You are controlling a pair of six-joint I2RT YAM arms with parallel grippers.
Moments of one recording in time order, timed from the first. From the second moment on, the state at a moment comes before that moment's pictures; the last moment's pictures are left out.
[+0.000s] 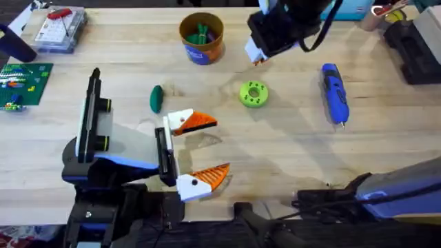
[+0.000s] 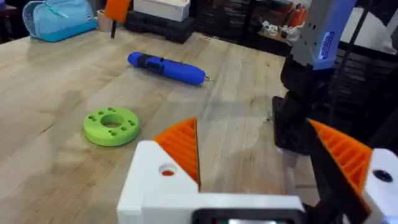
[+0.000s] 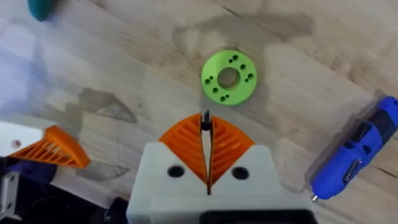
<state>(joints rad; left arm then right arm) -0.02 0.00 0.00 -0.13 1.30 -0.06 0.61 1.69 1.80 -1.38 0.01 0.15</state>
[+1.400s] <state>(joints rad) -0.02 0.00 0.01 -0.13 1.30 -0.06 1.07 1.71 1.98 -1.36 -0.08 0.00</state>
